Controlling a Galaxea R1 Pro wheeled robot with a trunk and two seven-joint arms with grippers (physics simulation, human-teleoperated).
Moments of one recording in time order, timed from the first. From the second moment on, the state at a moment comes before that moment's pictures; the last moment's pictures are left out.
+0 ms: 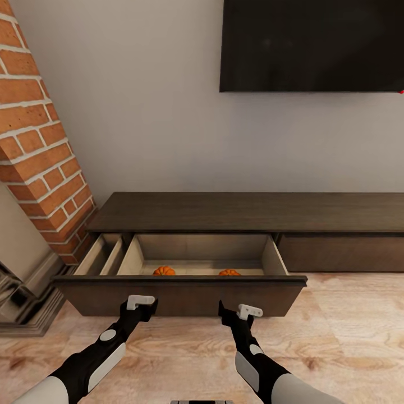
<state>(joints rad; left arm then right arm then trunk) -0.56 0.22 -0.70 -0.70 0.65 -0.15 0.14 -0.63 0.15 0.48 -0.25 -0.65 -0.50 -0.08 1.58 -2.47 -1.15</state>
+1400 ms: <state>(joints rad) -0.56 0.22 -0.70 -0.69 0.64 -0.15 0.14 -0.63 0.15 0.48 -0.25 -0.65 -0.50 -0.08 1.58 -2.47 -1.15</state>
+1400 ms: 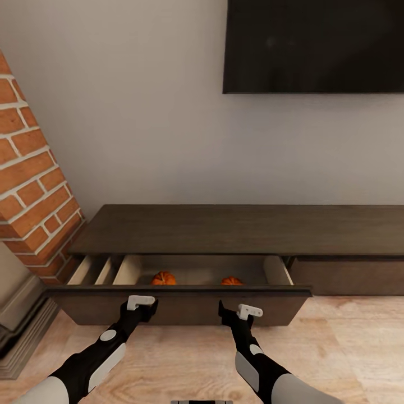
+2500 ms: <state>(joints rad) -0.56 0.22 -0.70 -0.69 0.64 -0.15 0.14 -0.63 0.15 0.48 -0.25 -0.65 -0.50 -0.08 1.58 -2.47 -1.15</state>
